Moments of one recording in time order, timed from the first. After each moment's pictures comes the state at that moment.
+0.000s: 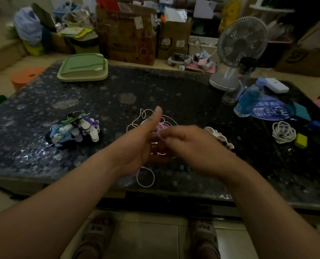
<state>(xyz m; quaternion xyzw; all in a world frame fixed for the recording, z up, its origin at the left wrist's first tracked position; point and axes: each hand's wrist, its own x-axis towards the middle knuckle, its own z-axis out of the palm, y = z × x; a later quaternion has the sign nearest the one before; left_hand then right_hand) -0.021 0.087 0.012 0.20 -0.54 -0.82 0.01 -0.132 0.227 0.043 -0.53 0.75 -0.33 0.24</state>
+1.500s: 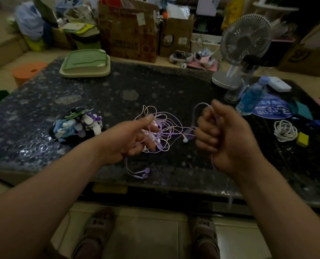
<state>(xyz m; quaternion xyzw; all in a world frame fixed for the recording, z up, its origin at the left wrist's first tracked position) -0.003 0.047 0.002 0.26 -0.62 -0.74 0.00 -0.145 0.246 0.049 -0.20 0.50 -0.73 0.43</state>
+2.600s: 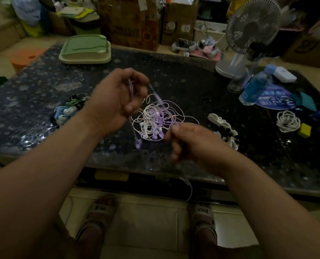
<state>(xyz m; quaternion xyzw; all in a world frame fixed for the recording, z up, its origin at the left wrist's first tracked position) -0.006 0.026 0.030 0.12 -0.54 -0.81 0.21 -0.127 0.236 0.003 -0.31 0.65 -0.49 0.49</state>
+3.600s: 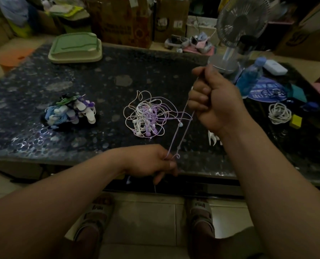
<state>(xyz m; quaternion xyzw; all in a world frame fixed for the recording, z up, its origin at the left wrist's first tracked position) -0.012 0.109 -0.040 0.05 -0.87 -0.44 -0.23 -0.172 0.217 0.049 -0.17 0.47 -0.78 0.38</state>
